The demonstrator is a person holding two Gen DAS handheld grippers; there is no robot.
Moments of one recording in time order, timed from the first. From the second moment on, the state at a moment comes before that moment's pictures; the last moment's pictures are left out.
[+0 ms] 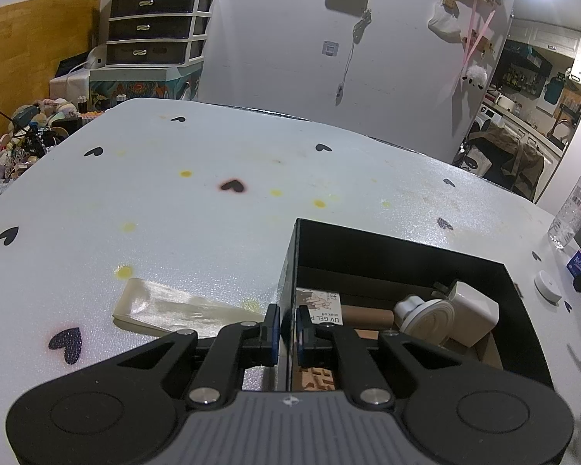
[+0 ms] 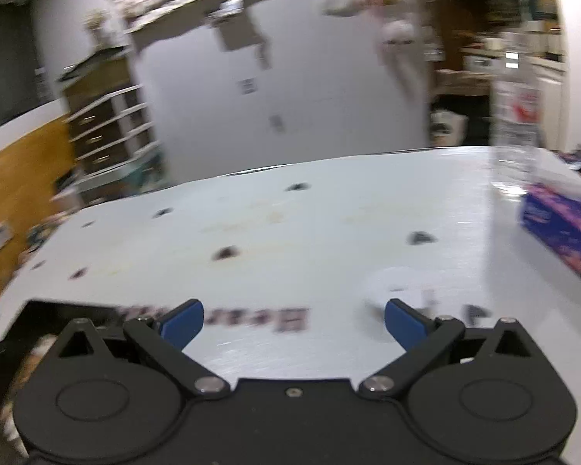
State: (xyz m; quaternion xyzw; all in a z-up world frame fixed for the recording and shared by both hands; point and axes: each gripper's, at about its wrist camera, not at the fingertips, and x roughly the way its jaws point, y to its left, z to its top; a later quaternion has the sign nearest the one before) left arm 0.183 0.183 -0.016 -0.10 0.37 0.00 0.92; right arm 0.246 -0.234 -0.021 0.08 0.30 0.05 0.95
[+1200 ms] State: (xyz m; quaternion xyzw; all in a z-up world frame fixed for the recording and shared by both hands) left arm 0.183 0.184 -0.015 -0.10 0.37 0.00 0.92; right arm 0.305 -0.245 -0.079 0.03 0.31 -0.07 0.95
